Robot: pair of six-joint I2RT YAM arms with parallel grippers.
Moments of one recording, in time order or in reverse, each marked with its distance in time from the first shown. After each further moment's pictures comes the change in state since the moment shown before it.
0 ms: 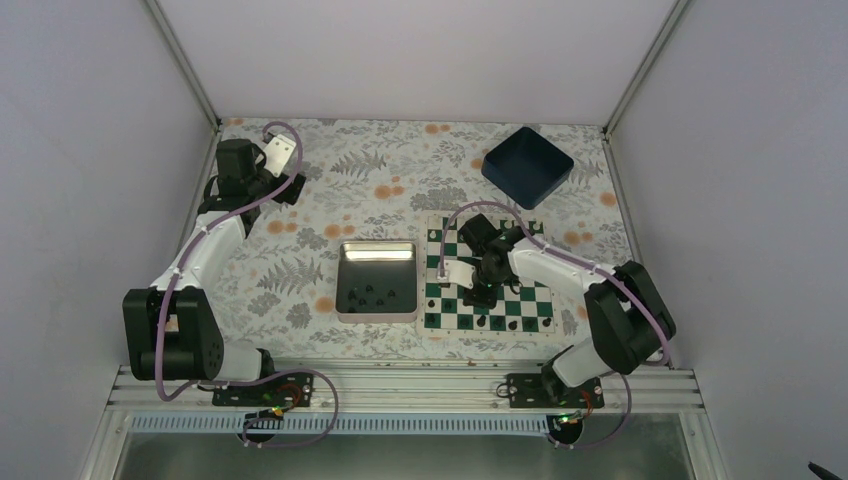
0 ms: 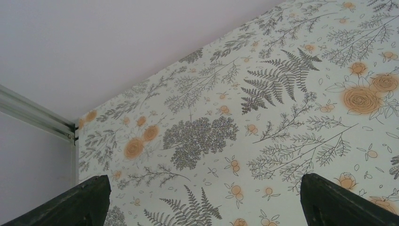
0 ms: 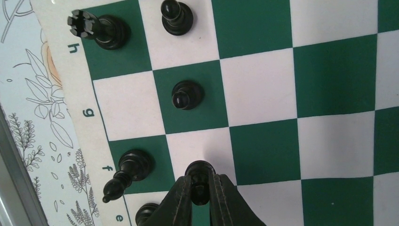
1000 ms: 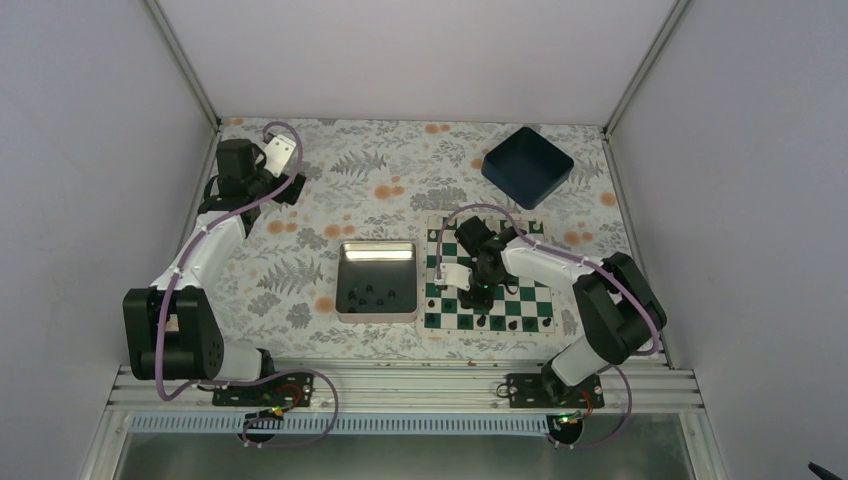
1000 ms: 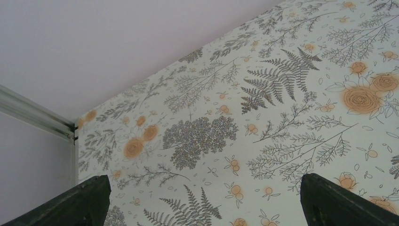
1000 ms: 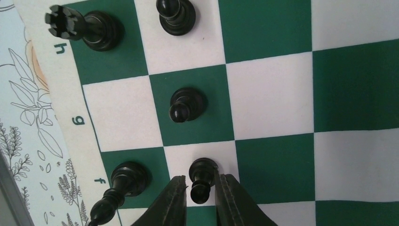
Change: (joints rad) left arm 0.000 0.002 0.000 0.000 0.000 0.000; right arm 0.012 0.063 0.000 0.028 -0.001 -0.004
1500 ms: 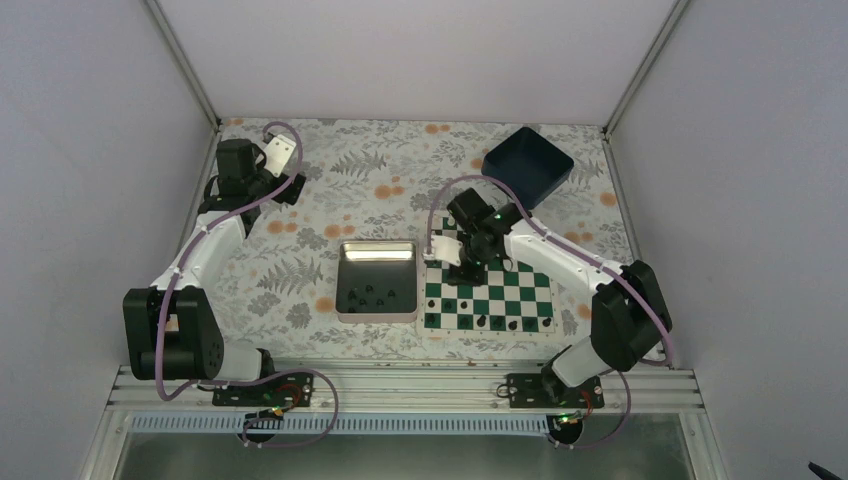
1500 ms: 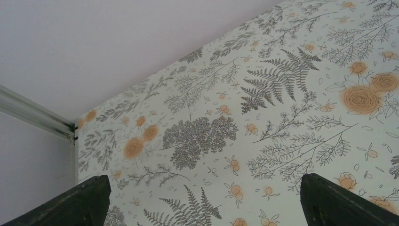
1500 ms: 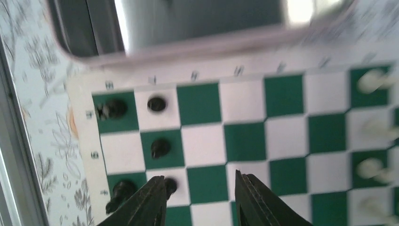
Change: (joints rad) left arm 0.000 0.000 0.000 0.000 0.000 0.000; right arm 0.016 -0.042 0.197 -0.122 -0.003 -0.001
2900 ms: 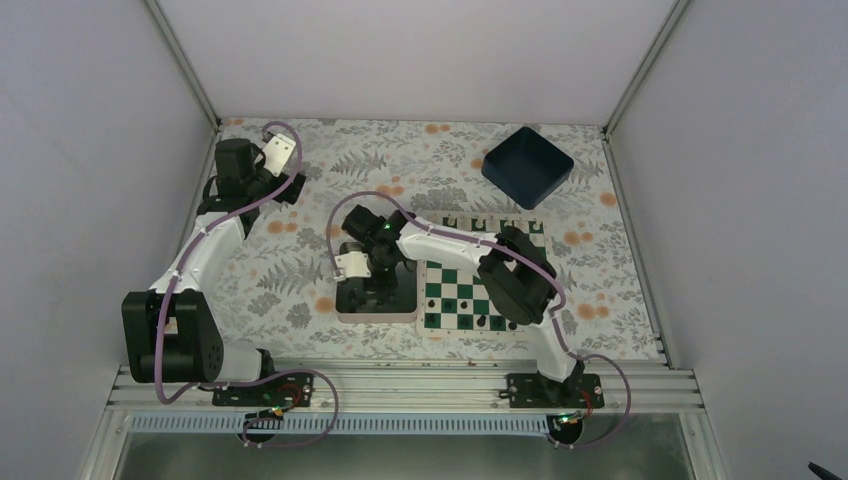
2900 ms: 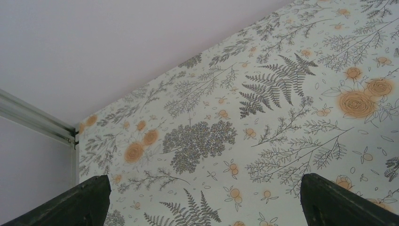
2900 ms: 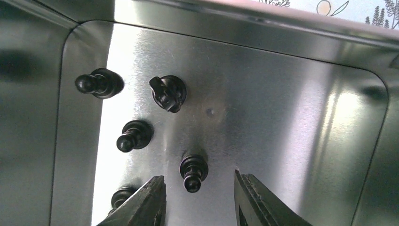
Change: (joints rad) left arm 0.000 -0.013 0.000 0.002 0.013 0.000; right arm 0.351 0.592 0.569 0.087 0.047 -0.009
